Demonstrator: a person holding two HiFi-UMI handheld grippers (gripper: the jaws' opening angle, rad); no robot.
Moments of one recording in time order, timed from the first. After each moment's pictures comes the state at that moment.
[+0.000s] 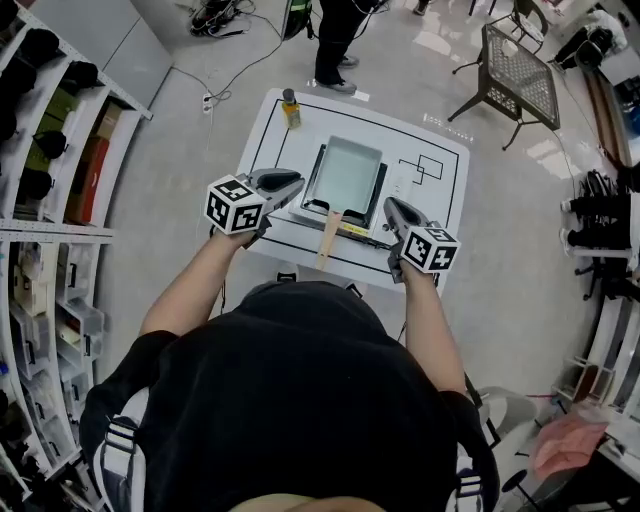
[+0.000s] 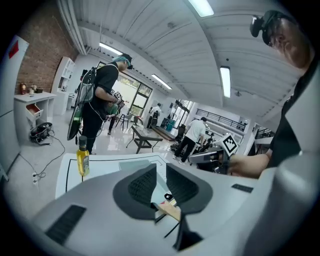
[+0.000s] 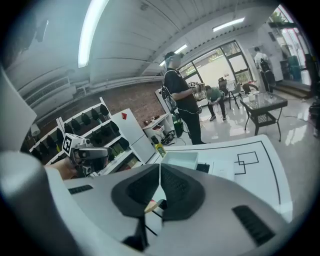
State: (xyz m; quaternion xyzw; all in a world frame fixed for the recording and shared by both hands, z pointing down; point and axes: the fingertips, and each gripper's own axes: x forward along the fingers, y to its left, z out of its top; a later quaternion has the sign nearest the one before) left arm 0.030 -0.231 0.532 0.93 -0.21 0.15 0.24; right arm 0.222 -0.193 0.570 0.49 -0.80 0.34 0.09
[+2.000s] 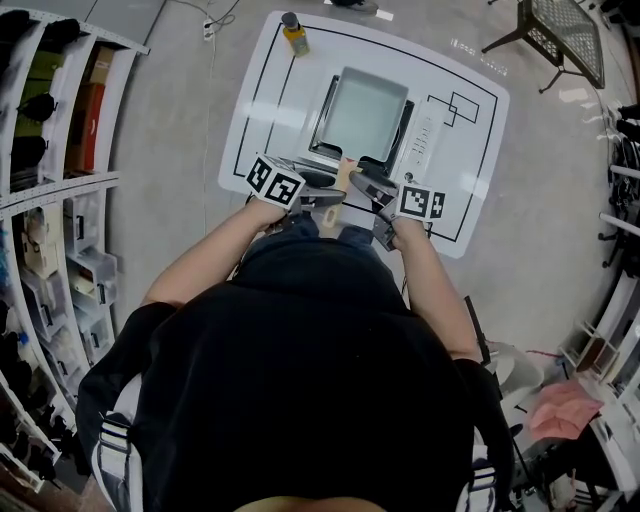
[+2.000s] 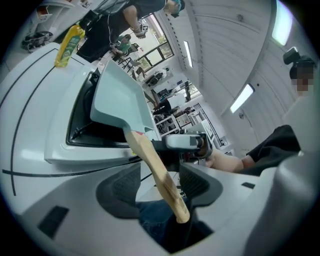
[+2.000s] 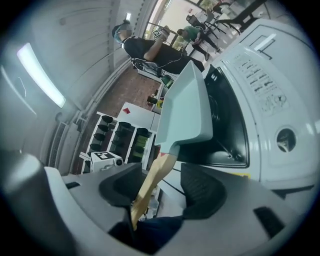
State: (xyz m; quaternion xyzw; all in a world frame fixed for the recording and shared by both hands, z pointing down) left arm 0.096 -0.116 0.694 0.82 -0.05 0.22 0.52; right arm 0.132 -0.152 0.706 0.29 -0.73 0.62 0.01
